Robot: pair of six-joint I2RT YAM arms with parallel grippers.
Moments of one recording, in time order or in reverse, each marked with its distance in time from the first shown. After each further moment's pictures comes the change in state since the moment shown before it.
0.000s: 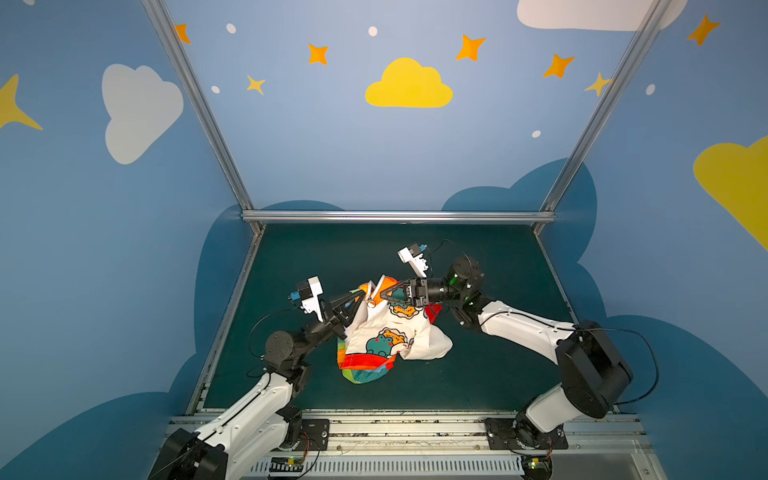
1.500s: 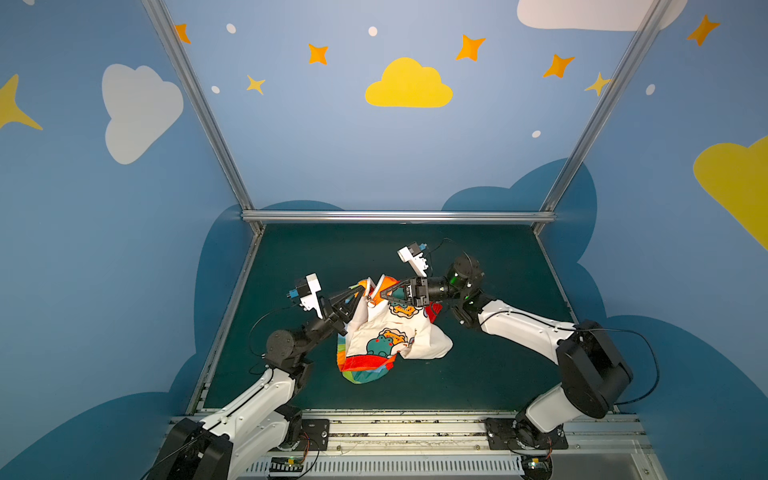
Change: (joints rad) left arm 0.000 0.054 0.016 0.083 -0.026 -0.027; right arm -0.001 0.000 0.012 -0.002 -0.012 -0.010
